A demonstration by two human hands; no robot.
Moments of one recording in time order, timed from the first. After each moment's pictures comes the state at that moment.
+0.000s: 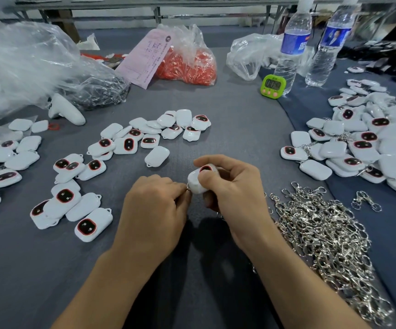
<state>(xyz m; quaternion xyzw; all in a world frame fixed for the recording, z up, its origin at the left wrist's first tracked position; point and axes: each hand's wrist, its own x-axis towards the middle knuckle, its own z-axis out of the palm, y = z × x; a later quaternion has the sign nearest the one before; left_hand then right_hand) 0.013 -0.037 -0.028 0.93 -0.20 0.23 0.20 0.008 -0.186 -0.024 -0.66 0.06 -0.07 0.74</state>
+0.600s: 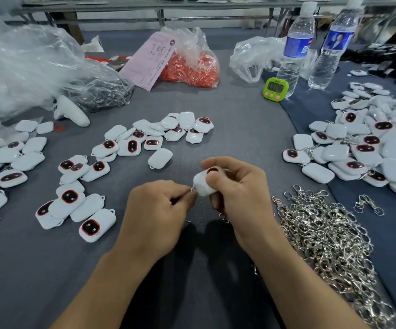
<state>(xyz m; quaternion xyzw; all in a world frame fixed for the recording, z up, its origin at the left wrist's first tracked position) 0.014 -0.037 -0.027 0.91 -0.16 0.14 0.36 0.008 -0.189 -0.024 -0.67 0.06 -0.09 0.73</state>
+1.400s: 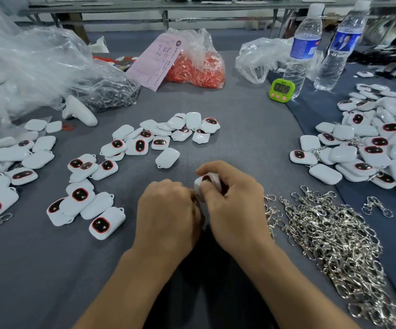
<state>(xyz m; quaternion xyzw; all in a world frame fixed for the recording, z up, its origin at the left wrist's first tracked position) 0.012 -0.042 -0.025 0.95 -0.20 0.20 0.12 -0.003 -0.168 -0.027 -0.81 0.02 -0.18 0.56</state>
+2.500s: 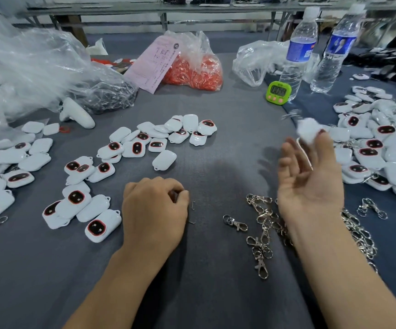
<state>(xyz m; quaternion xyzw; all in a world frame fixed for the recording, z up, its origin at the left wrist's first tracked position) 0.025 -0.039 -0.040 0.95 -0.04 0.21 0.24 0.019 -0.257 -0.001 -0.26 0.20 -0.23 0.92</state>
